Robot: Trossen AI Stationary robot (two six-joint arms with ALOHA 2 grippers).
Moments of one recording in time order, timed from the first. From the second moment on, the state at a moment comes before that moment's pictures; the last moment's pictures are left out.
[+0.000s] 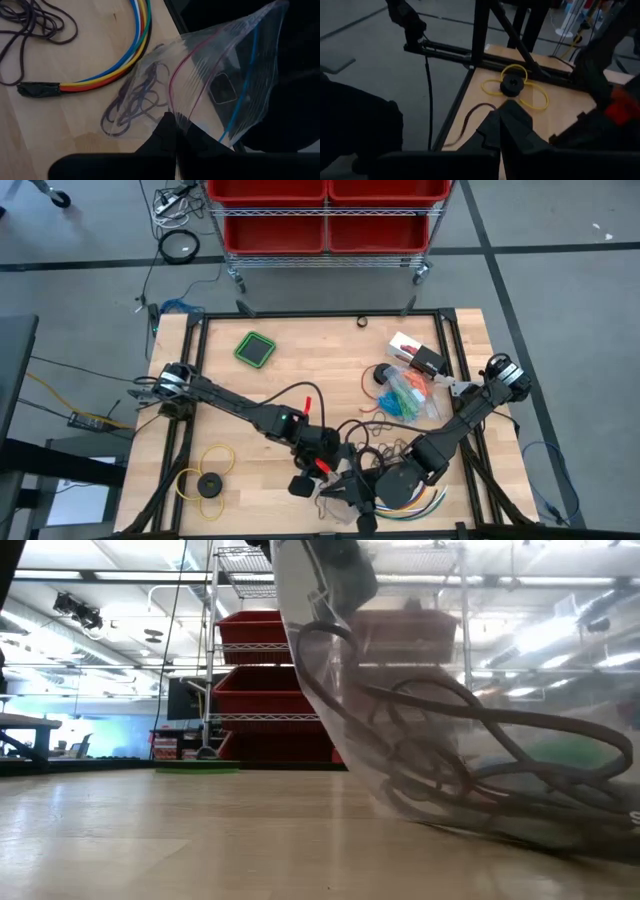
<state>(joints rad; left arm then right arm) -0.32 1.93 1.53 -0.50 0.34 -0.11 0.67 1.77 1.54 -0.19 0.46 0.09</state>
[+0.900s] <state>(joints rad) -0.34 1.93 1.53 -0.60 0.55 -0.11 0.70 1.77 1.54 -0.25 0.36 0.08</state>
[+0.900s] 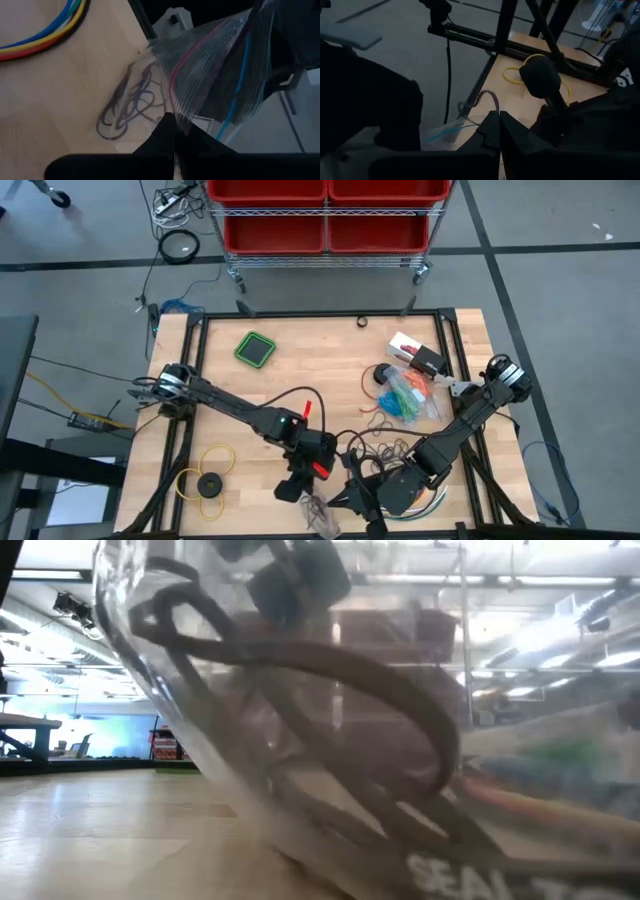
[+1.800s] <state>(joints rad) -0.35 1.93 1.53 -0.51 0.75 -0.11 0.69 1.76 1.54 -0.25 0.26 0.00</state>
